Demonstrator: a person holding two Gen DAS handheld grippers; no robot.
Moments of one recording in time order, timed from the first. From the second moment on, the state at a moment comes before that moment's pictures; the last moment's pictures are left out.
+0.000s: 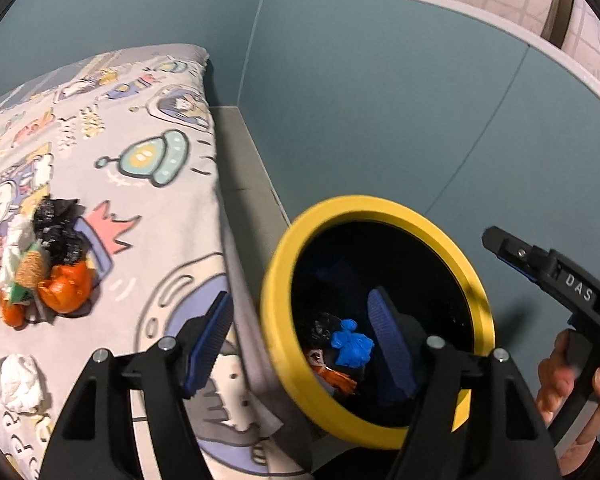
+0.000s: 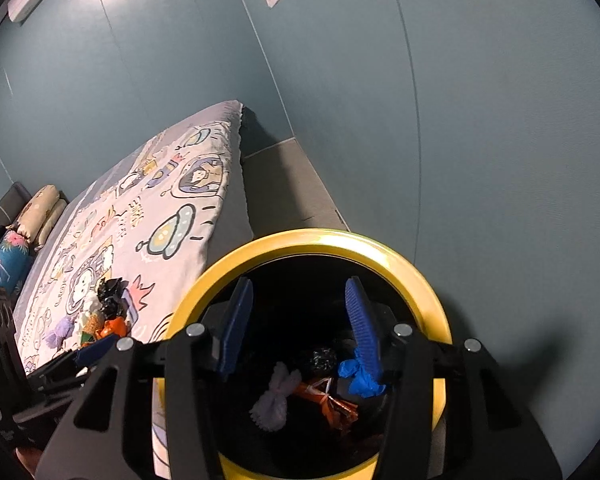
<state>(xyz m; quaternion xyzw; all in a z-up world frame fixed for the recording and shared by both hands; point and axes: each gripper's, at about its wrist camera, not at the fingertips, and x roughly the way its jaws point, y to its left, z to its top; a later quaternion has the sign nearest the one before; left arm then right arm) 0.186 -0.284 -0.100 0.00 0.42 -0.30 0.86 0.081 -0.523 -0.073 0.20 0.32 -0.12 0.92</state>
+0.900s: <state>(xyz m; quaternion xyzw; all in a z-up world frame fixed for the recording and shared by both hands) 0.205 -0.088 -0.030 -0.07 0.34 -0.17 0.92 0.107 -0.388 -0.008 0.13 0.30 -0.02 0.95</state>
